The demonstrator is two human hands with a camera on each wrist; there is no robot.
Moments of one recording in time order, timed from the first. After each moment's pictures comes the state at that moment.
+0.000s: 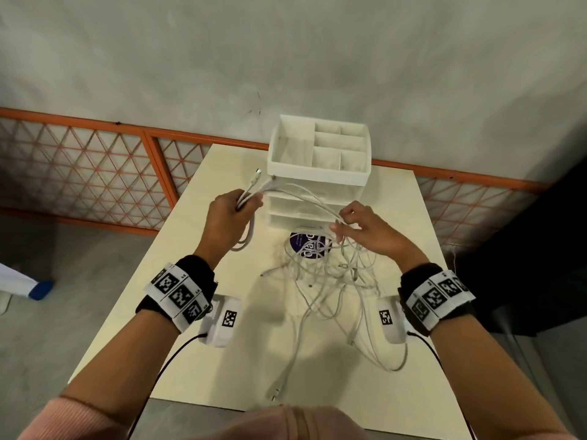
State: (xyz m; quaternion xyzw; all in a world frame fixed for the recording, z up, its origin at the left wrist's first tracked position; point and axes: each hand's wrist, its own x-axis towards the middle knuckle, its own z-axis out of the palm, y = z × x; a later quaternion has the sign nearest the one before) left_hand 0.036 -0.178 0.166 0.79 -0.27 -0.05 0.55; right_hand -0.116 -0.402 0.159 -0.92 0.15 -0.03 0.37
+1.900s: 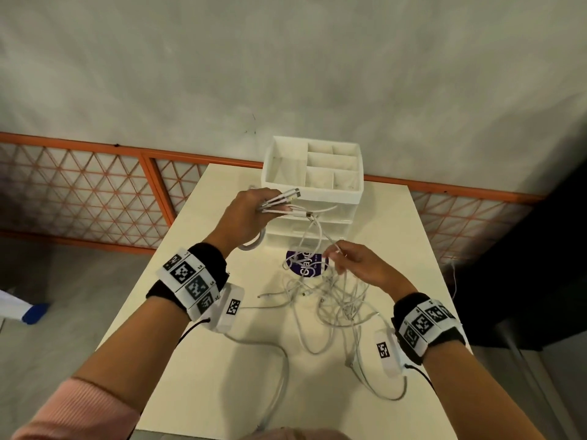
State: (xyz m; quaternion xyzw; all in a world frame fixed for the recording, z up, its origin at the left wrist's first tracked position) left_hand 0.056 -0.217 0.192 0.72 -0.52 -0.03 0.45; right_hand -0.125 -0.407 0.129 -0.86 0.15 -0.02 0.48
